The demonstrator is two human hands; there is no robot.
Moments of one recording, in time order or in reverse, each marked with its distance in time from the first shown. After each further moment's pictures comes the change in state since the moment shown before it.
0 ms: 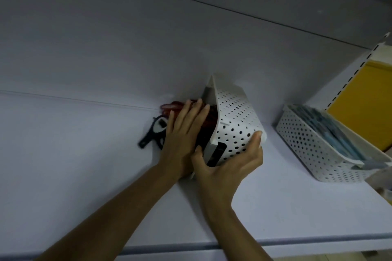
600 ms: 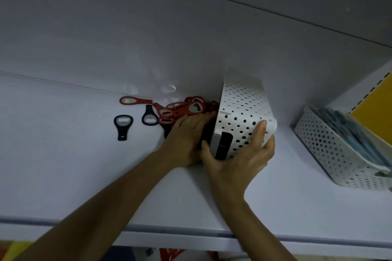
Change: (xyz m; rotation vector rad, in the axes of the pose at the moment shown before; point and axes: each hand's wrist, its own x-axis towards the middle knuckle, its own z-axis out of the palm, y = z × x) left_hand -0.009 -0.039 -0.023 0.070 -0.409 -0.017; right_hand -0.003 -0.013 0.001 -0.154 -0.024 -0.167
